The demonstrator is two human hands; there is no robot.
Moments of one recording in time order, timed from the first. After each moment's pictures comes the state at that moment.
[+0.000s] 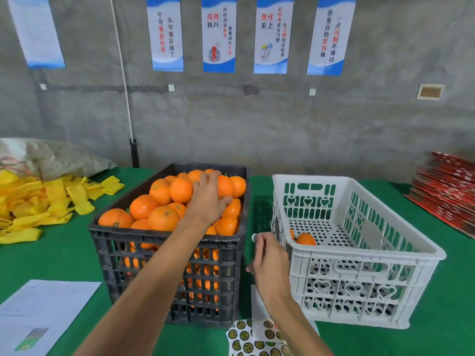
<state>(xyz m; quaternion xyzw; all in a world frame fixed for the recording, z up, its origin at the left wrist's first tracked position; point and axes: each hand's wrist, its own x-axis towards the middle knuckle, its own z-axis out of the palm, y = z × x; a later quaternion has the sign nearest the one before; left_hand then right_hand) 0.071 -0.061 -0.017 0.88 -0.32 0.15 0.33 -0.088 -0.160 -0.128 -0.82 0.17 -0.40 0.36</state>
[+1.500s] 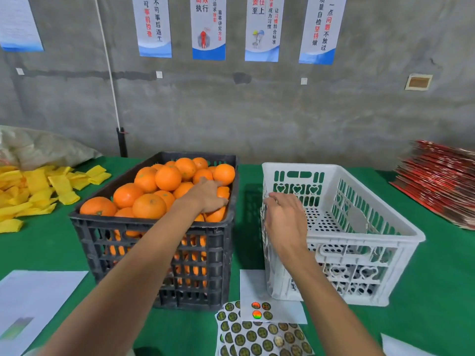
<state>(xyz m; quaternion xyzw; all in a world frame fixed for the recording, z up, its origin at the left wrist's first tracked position) 0.088 -0.084 -0.019 0.93 -0.34 -0.04 0.16 -0.091 -0.224 -0.068 -0.91 0.17 -0.38 -0.02</state>
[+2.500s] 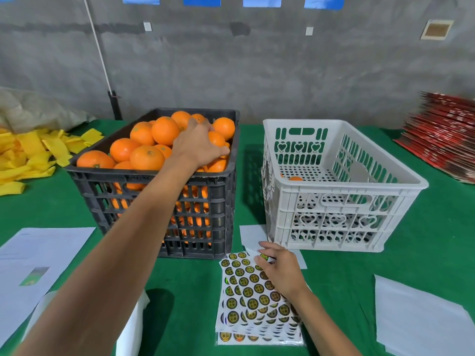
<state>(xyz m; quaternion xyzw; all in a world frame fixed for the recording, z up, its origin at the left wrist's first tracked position) 0.049 -0.059 -0.009 0.92 -0.29 0.12 0.25 -0.170 -0.196 -0.262 -0.87 0.22 -0.14 0.43</state>
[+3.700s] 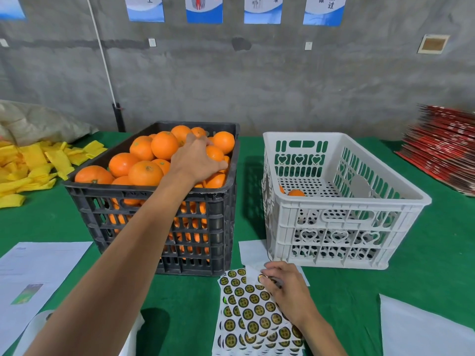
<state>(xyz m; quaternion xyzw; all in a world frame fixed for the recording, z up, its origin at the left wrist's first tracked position) 0.054 -0.060 -0.013 0.91 -0.29 0.13 0.27 -0.189 -0.207 -0.268 -0.90 0.16 -0.17 0.36</state>
